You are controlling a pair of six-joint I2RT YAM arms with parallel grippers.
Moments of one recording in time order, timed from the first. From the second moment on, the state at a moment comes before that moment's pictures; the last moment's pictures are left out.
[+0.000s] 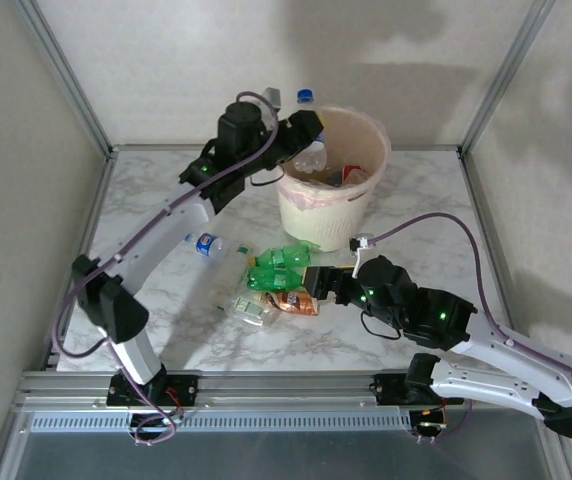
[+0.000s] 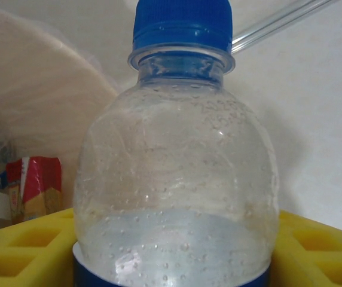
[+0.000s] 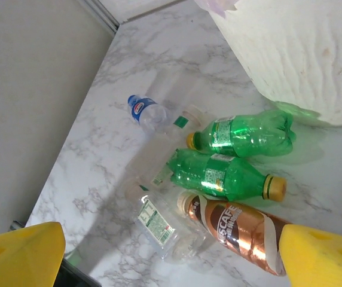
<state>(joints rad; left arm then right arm) -0.62 1.78 1.85 -0.24 0.20 -0.99 1.12 0.81 0.87 -0.57 0.31 0.83</state>
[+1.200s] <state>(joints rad) -0.44 1.10 1.16 -0.36 -0.17 -0.85 1.13 1.41 1.01 -0.44 0.04 0.61</state>
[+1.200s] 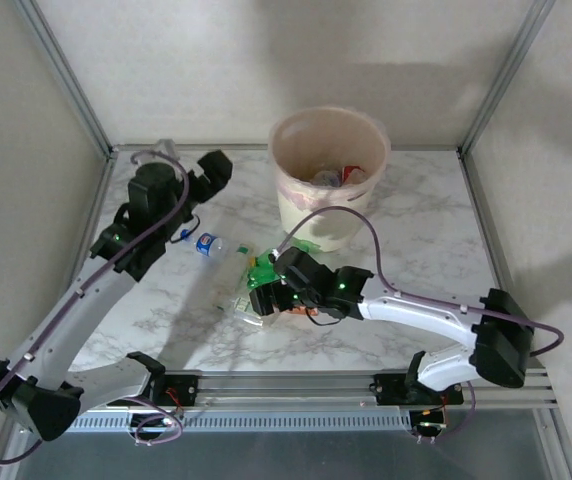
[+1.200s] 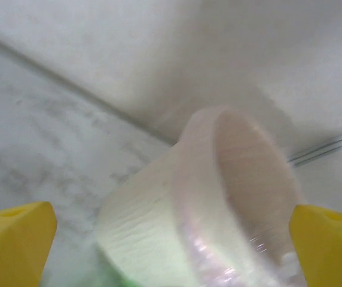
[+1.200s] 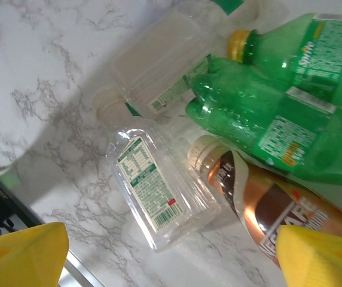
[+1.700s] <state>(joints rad) -0.25 0.98 0.97 -0.46 -0.11 -0.85 1.20 1.74 1.27 -0.48 0.07 0.45</state>
